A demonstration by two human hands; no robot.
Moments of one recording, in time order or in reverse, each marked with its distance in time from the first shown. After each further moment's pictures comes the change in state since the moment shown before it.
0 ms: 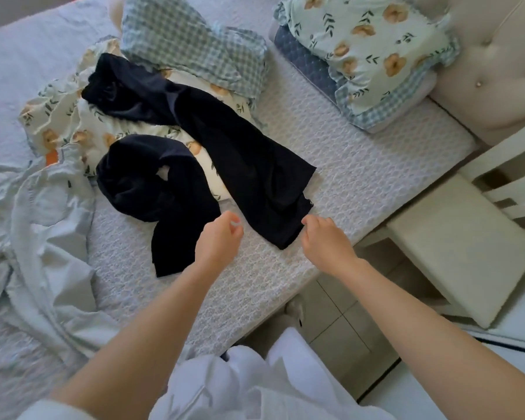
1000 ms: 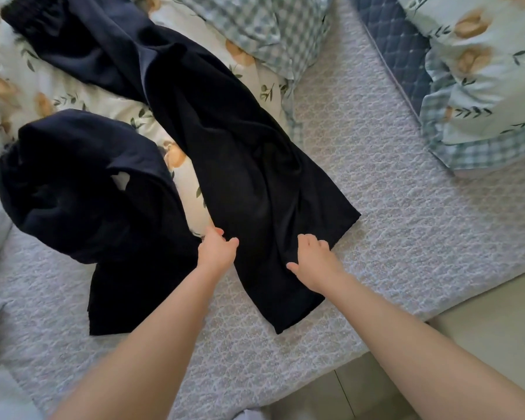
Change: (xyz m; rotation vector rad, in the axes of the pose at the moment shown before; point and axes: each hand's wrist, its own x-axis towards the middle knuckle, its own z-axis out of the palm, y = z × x) left_hand 0.281 -0.055 0.129 -0.429 -0.098 -0.662; right_hand 0.312 0.054 0.113 -0.252 -0.422 -0.073
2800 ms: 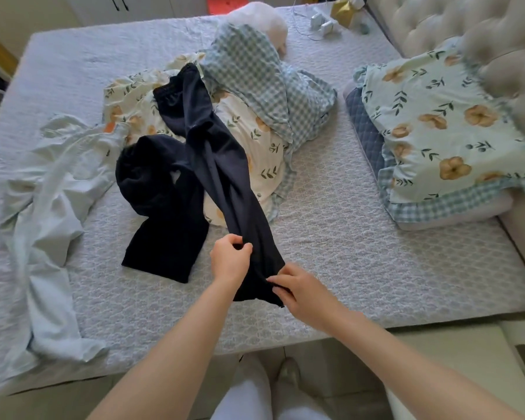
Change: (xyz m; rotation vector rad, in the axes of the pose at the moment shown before) left_hand -0.293 0.047 0.055 -0.316 0.464 0.171; right_hand -0.240 0.098 -0.062 0.252 0.234 -0.772
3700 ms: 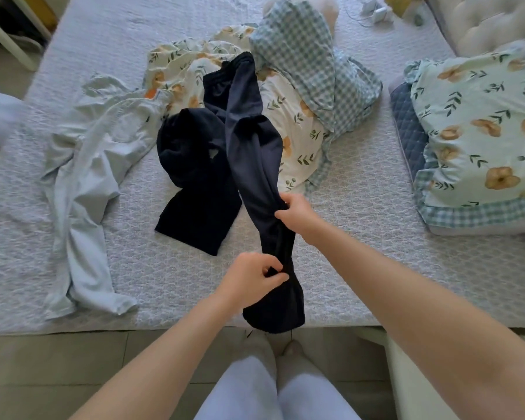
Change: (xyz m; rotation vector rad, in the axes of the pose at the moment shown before) left_hand -0.035 -0.067 -0.081 0.247 -0.386 0.514; right_hand 0.138 -0.086 -0.001 0.431 -0.022 0.432
